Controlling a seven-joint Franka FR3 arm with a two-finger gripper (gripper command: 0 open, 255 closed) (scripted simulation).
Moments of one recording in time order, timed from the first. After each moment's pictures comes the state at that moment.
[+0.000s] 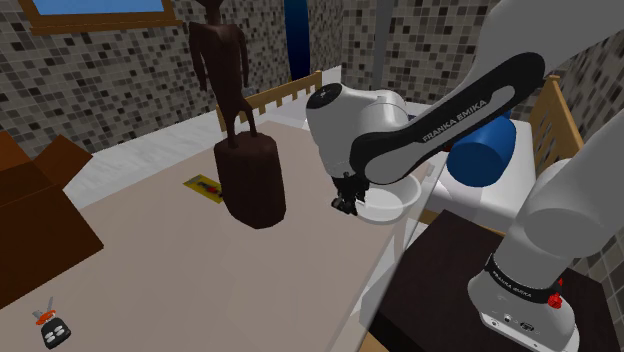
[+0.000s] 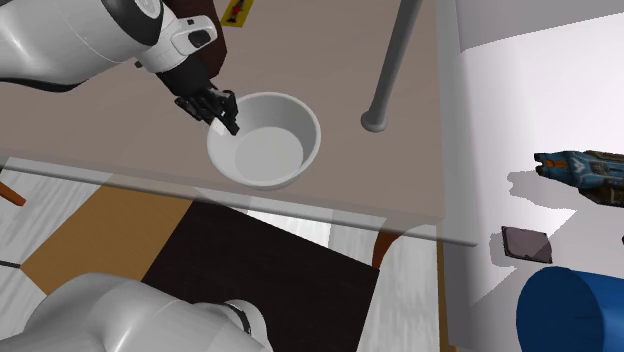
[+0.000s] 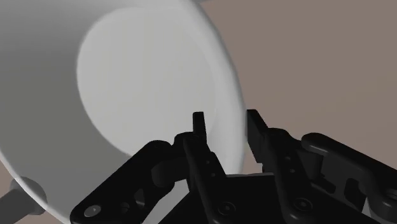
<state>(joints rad) 0.03 -0.25 0.54 -2.49 -0.18 2.06 0.59</state>
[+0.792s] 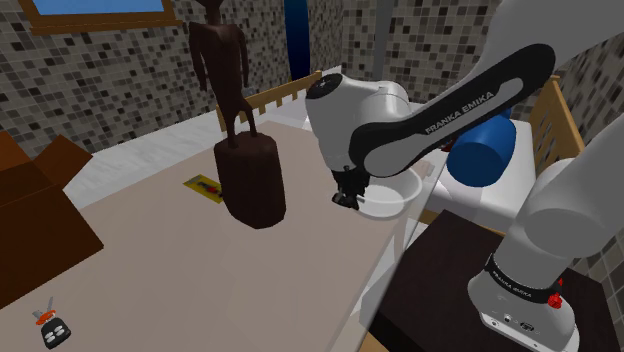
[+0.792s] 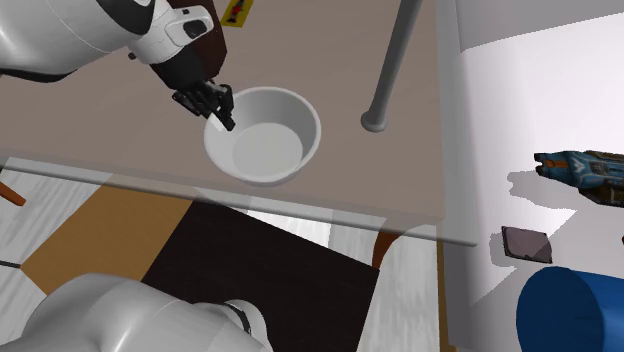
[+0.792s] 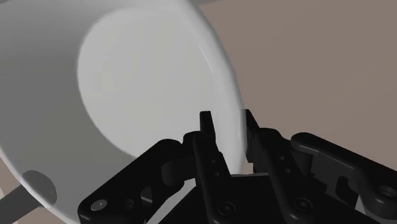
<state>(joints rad) 0.04 -0.28 0.53 -2.47 -0.16 2.02 0.57</state>
